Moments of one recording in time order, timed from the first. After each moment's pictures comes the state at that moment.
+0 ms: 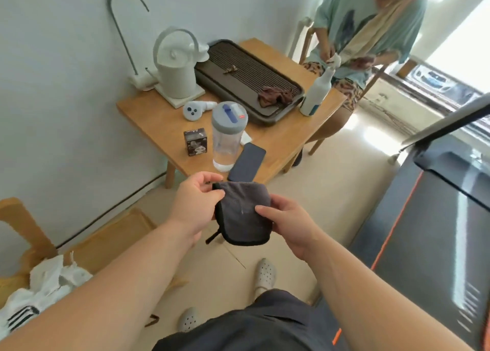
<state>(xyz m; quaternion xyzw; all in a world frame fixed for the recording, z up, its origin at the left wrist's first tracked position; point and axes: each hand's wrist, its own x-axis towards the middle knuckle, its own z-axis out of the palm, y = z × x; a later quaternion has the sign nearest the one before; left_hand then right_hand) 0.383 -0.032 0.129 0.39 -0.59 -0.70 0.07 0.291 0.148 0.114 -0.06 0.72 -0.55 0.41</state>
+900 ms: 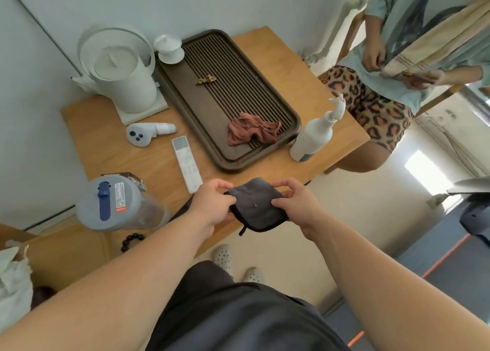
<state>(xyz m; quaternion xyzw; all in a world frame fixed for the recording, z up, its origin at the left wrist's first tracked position) 0.045 -0.006 0.047 0.53 -0.54 -0.66 0.00 -0.100 0.139 0.055 -0.09 0.79 -0.39 0.47</state>
